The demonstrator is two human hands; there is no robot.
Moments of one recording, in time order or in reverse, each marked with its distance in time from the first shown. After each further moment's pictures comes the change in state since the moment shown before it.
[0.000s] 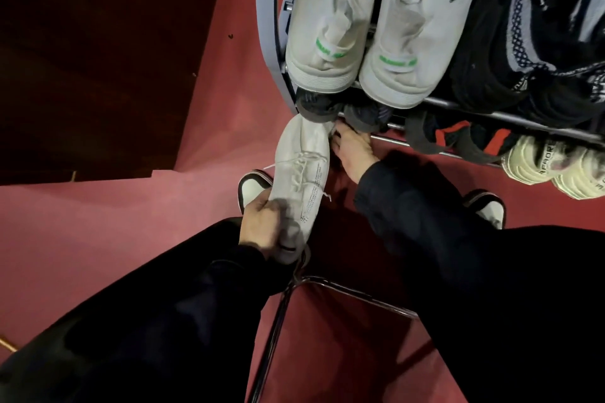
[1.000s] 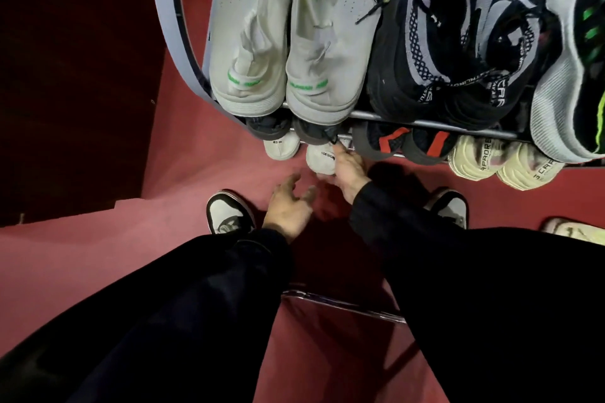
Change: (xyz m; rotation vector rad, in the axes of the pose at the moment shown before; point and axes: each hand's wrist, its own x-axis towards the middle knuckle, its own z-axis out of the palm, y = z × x) left_hand 0.017 0.008 0.096 0.607 -0.233 0.196; right_hand -0.033 -0.009 -0.062 0.080 0.088 -0.018
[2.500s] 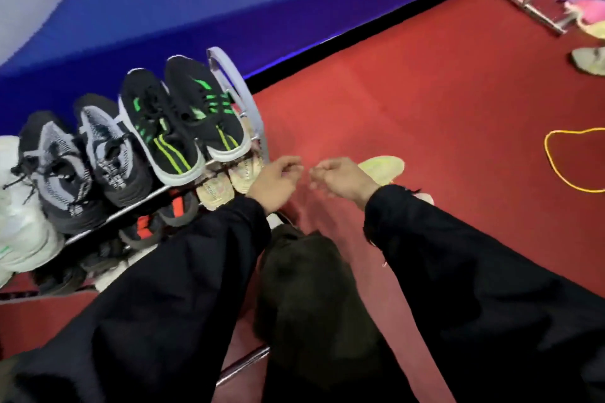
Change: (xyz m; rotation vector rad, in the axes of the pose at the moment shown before) left_hand -0.196 0.199 0.314 0.529 -0.493 0.724; right_hand -0.236 -0.023 -0.435 -0.165 0.258 -0.385
